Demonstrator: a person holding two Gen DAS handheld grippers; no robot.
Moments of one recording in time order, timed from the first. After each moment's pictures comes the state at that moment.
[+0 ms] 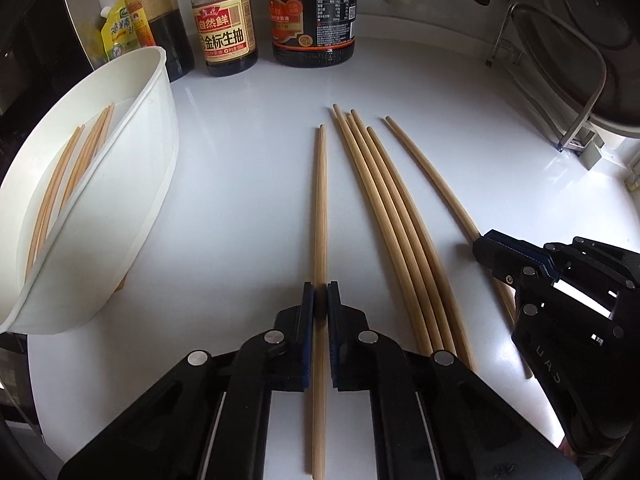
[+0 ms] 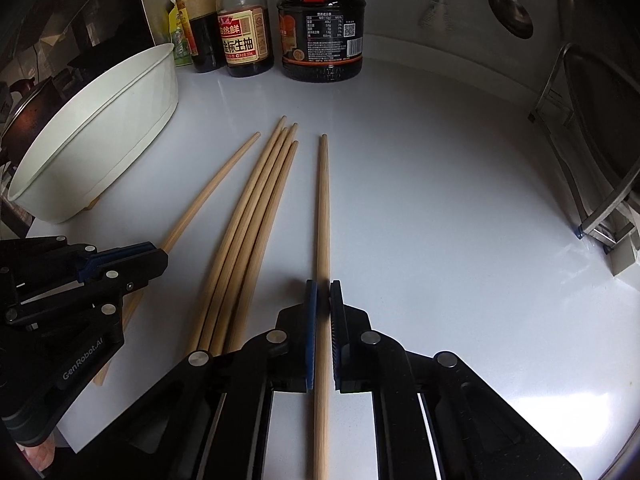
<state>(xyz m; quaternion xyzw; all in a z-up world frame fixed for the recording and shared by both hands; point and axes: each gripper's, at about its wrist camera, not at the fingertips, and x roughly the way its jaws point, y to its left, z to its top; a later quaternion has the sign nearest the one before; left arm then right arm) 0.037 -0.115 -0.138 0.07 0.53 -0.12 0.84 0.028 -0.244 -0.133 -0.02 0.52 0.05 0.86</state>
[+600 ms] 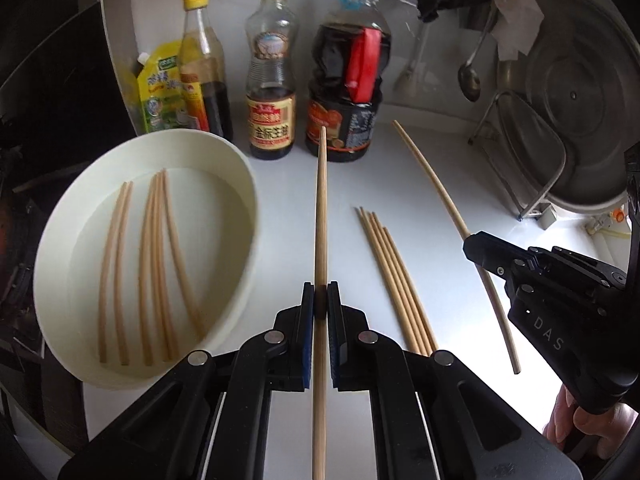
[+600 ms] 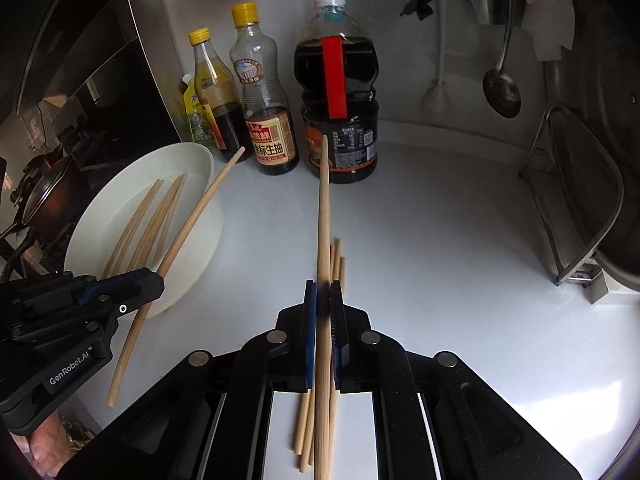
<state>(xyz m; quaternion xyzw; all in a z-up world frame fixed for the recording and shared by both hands) 0.050 -0.040 -0.030 0.03 0.47 -0.15 0.87 0.047 -0.197 -0.032 0.03 0.45 0.05 0.89</state>
